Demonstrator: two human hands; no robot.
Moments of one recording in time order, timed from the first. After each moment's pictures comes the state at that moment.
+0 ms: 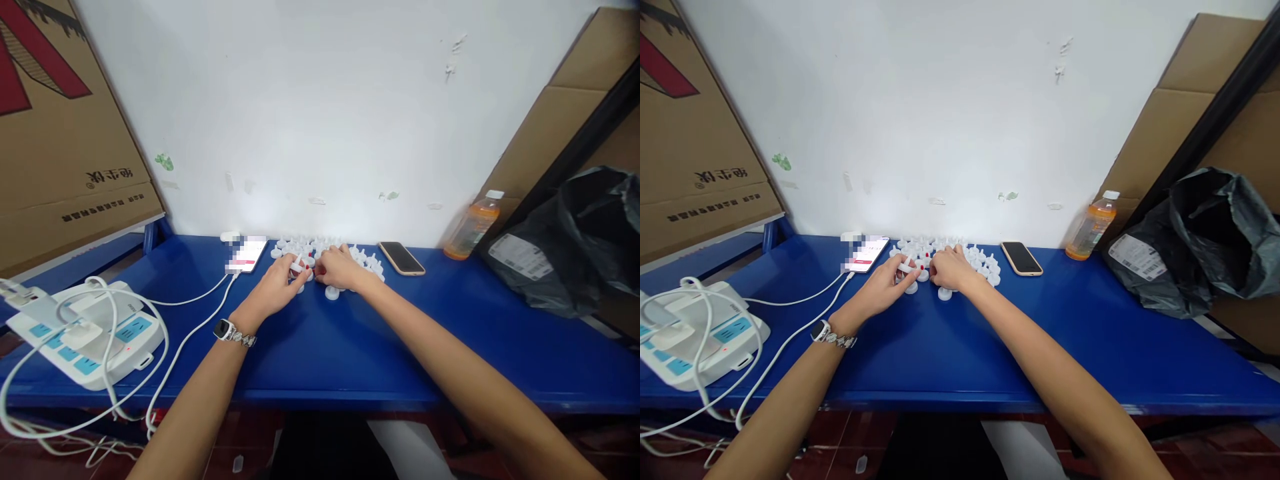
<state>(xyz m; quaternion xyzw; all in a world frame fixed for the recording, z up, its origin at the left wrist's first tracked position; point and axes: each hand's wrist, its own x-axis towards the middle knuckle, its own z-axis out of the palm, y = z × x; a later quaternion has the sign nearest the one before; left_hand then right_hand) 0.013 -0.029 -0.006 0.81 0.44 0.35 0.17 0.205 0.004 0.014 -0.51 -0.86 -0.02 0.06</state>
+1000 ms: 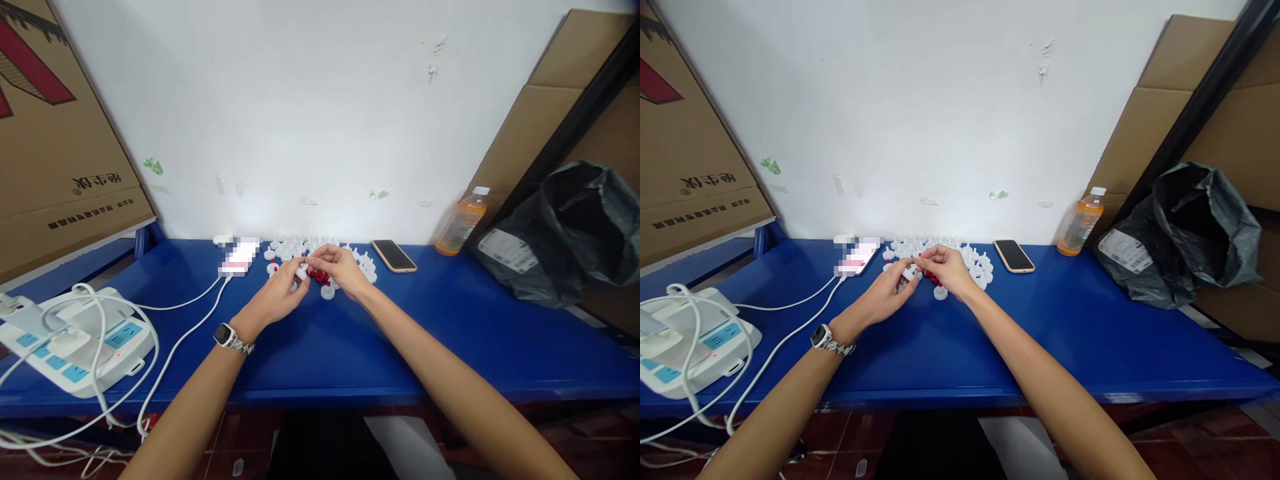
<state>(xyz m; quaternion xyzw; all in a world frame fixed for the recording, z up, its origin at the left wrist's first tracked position) 0.028 -0.037 -0.013 0.84 0.40 0.32 0.17 0.211 -0.025 0.005 -0.35 -0.58 0.51 0.53</state>
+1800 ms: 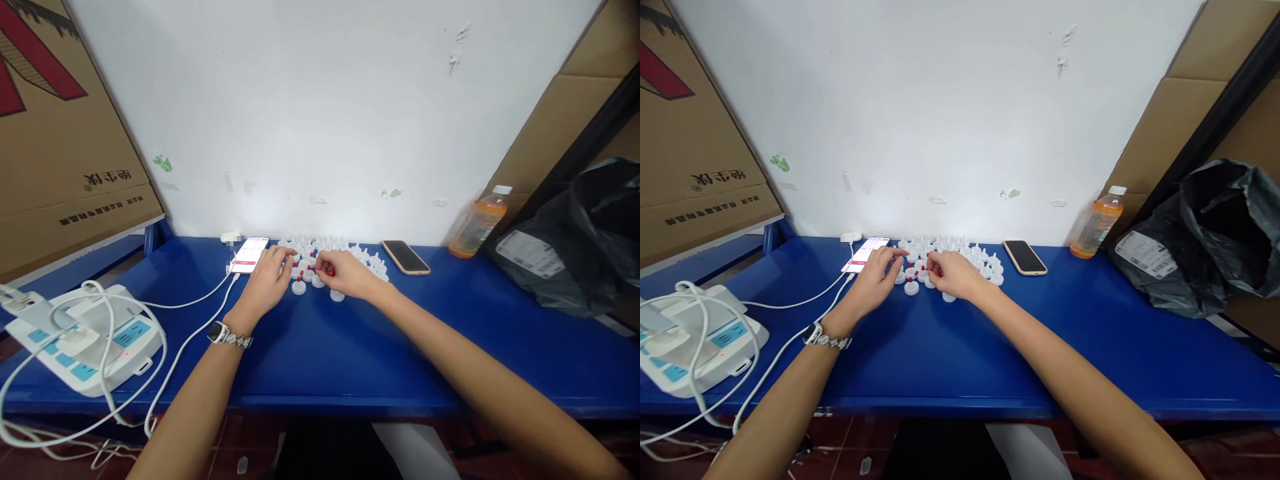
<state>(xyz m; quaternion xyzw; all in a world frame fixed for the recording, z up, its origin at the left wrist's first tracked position) 0.001 -0.018 -0.008 0.81 0.43 0.39 0.03 0.218 -0.012 0.006 -0.42 -0.85 0.11 0.29</state>
